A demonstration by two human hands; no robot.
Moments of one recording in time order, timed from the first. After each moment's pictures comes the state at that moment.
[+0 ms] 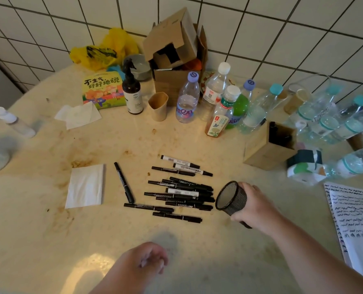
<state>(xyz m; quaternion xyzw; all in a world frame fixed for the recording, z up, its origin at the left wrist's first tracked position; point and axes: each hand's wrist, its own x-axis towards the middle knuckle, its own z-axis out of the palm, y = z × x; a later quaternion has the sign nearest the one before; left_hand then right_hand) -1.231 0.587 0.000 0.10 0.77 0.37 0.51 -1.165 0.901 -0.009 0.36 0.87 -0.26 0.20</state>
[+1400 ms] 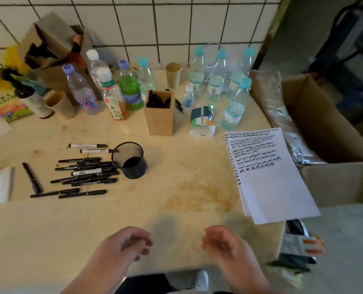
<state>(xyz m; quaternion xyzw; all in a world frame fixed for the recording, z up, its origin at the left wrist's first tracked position) -1.035 0.736 0.015 0.09 0.79 0.39 0.46 -0.840 0.917 -0.027 0.44 0.66 -0.61 -0.06</state>
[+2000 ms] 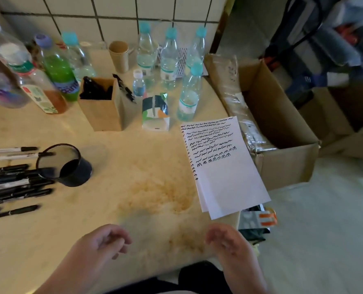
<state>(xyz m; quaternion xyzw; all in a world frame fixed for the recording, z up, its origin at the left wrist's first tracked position) -1.028 0.808 -0.010 0.14 0.77 0.35 0.51 -0.777 0.976 -0.017 0.54 0.61 -0.57 -0.12</state>
